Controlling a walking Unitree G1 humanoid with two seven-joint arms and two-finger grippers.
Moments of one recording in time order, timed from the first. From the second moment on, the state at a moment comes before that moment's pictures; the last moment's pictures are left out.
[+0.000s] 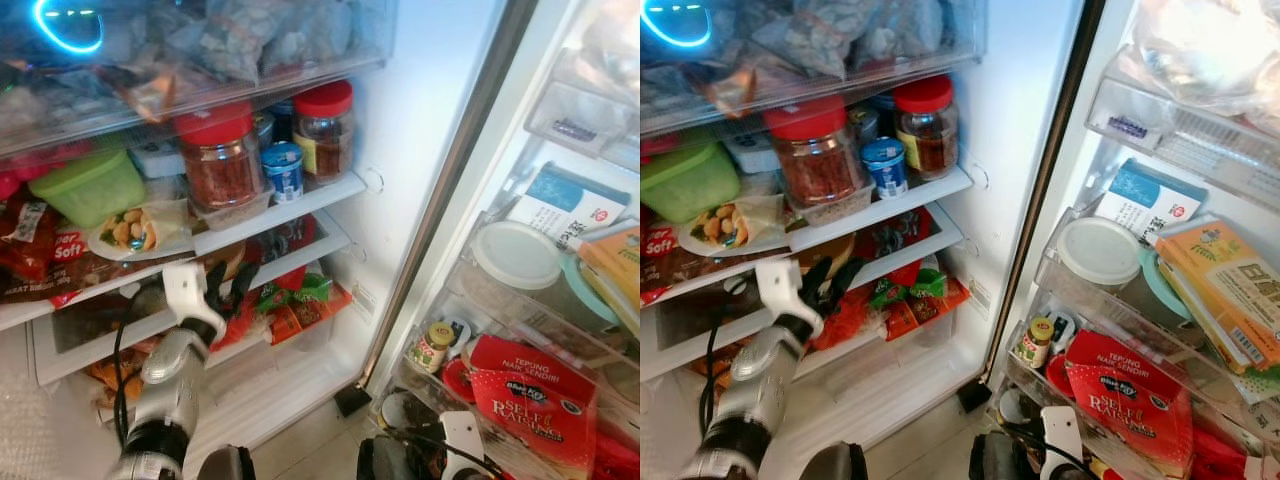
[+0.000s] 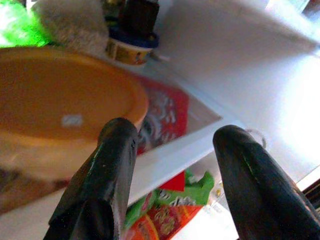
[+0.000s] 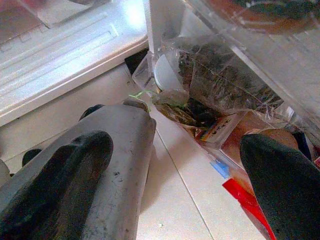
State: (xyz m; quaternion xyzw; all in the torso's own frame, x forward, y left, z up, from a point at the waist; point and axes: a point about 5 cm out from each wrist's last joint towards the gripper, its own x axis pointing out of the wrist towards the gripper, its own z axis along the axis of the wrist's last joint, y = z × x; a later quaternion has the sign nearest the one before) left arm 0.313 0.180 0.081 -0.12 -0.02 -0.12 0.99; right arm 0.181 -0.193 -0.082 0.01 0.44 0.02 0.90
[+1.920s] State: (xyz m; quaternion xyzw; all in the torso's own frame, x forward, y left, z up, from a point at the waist) left arm 0.297 0.208 0.043 0.03 0.04 0.04 1.00; right arm 0.196 -0.186 -0.077 0.01 0.44 0.02 0.90
